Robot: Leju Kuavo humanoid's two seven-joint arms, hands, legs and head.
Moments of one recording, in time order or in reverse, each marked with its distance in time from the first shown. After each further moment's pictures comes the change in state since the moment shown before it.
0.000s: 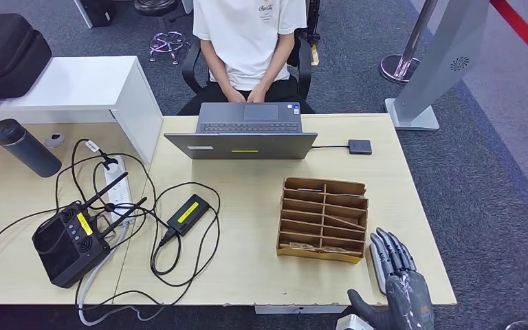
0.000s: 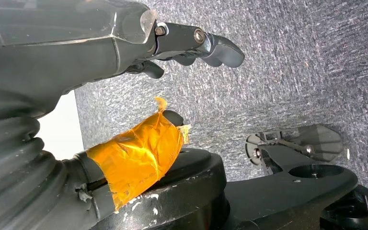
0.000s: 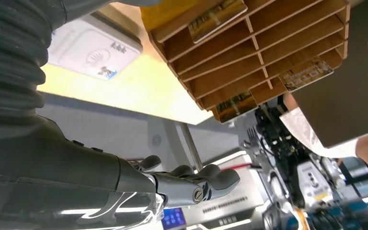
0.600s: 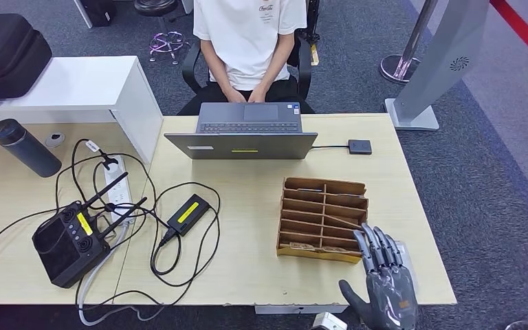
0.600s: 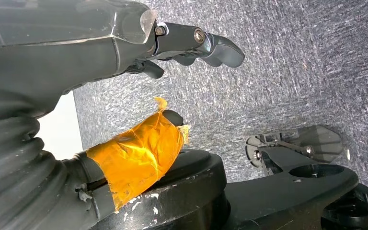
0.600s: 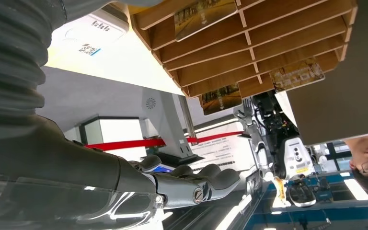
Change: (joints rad) left arm 0.000 0.000 -0.003 0.000 -0.020 0.000 0.000; right arm -0.037 0.166 -0.076 0.128 0.264 -0.021 -0.069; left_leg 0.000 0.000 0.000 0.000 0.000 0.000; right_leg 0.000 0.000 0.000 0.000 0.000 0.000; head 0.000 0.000
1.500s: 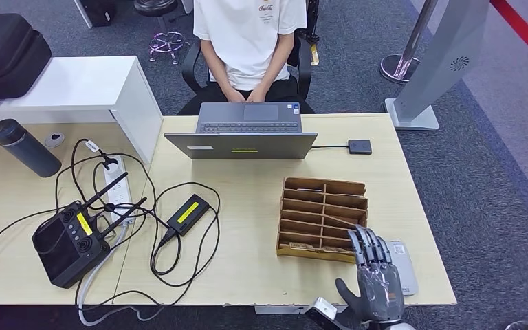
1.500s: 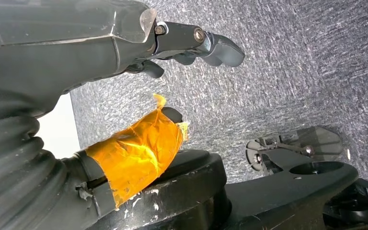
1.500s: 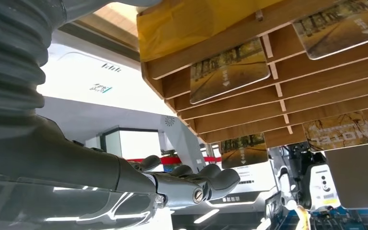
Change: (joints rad) left arm -0.002 0.001 -0.030 0.000 -0.025 0.000 0.000; right arm -0.066 0.149 -0.102 0.231 0.027 -0.001 -0.083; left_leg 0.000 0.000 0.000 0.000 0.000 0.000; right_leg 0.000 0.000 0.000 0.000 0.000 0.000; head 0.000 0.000
